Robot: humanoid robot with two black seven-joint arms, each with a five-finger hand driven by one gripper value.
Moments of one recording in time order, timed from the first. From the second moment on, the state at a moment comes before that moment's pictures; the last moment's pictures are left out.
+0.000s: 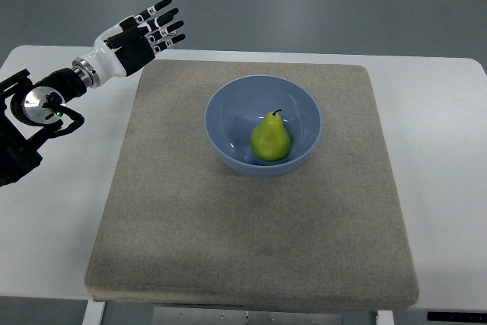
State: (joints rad) left arm -0.90 0.40 -0.60 -0.68 -0.14 -0.49 -0.03; right arm 0.02 0.00 -0.09 0.16 -0.04 -0.09 0.01
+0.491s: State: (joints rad) left arm -0.89 0.40 -0.60 -0.68 -0.14 -0.51 -0.03; right arm 0.02 0.00 -0.09 0.16 -0.04 -0.09 0.01
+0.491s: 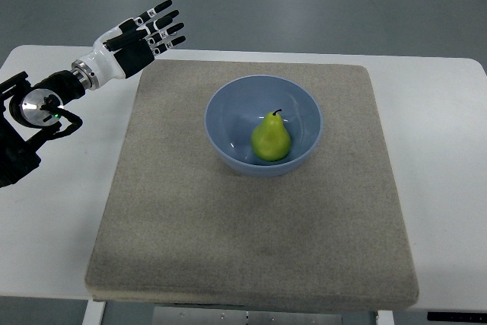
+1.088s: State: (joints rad) left arm -0.85 0.41 -0.60 -0.68 -0.13 -0.51 -0.03; right arm 0.02 0.00 -0.09 0.16 -0.04 -0.09 0.01
